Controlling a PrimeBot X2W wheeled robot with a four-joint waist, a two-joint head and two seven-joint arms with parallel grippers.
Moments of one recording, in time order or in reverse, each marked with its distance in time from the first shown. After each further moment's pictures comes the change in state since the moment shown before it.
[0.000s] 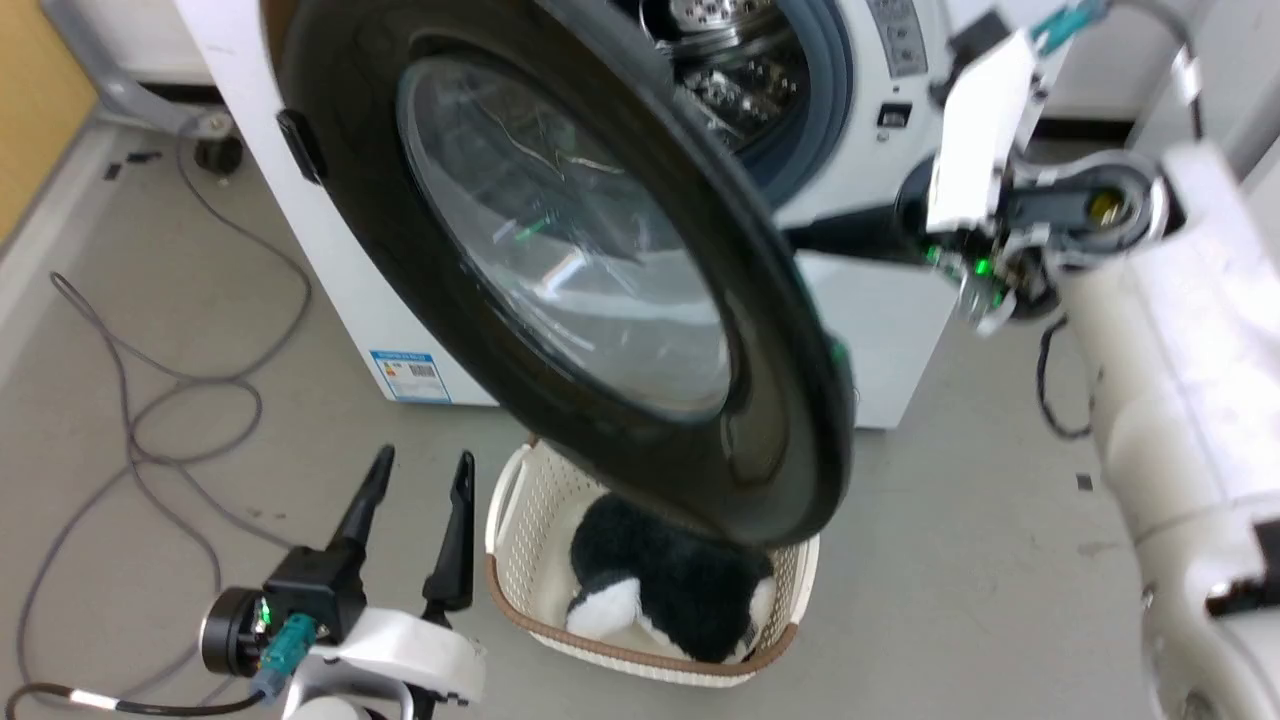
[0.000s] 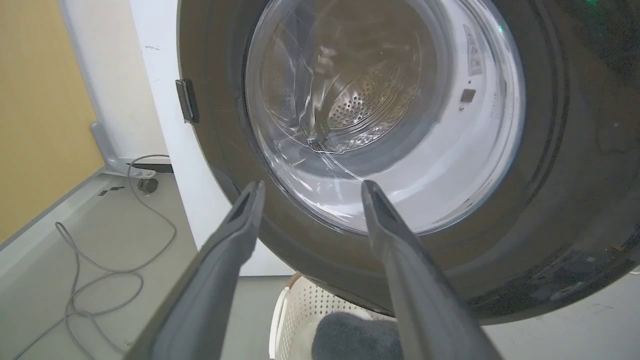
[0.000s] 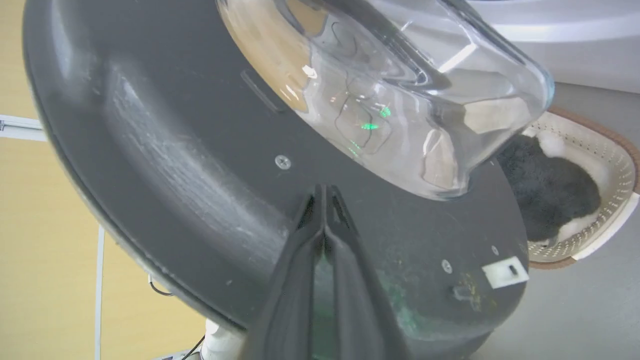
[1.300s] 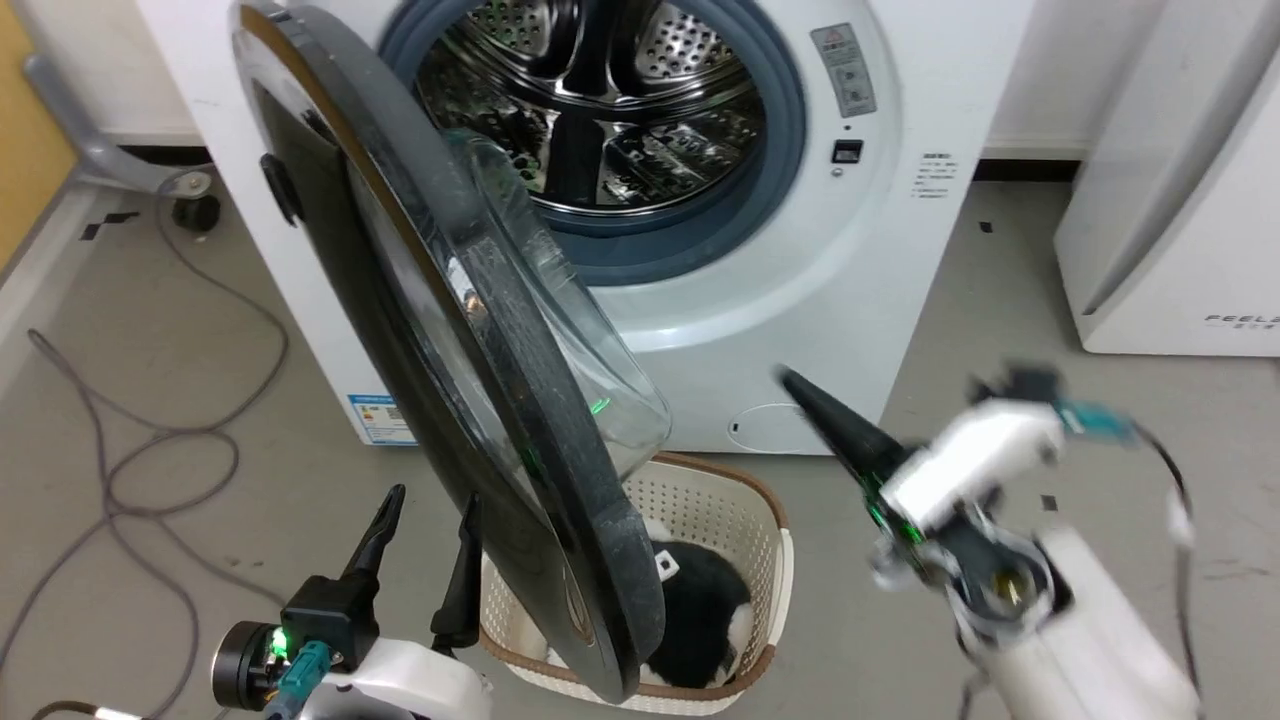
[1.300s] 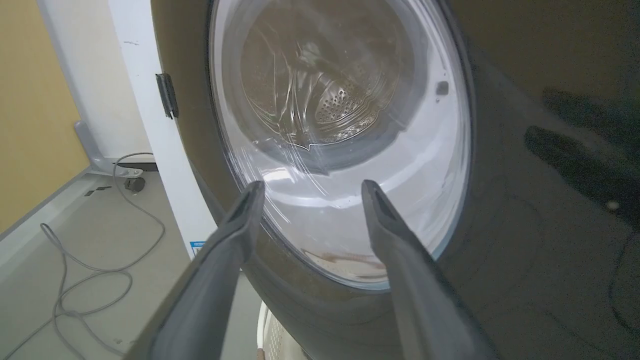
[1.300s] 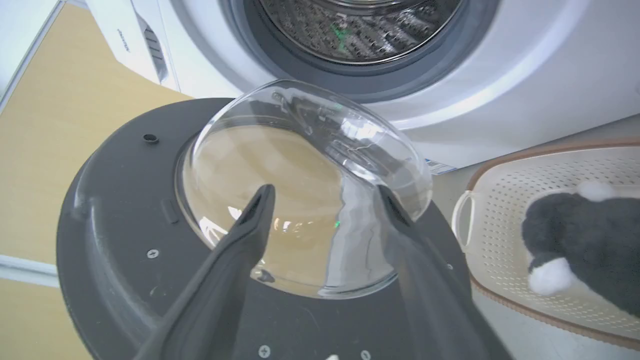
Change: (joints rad) left arm 0.049 0.000 -0.017 0.032 0.011 0.011 0.000; right arm 0.665 -0.028 0.230 -0.440 0.306 0.000 -0.841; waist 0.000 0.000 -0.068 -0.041
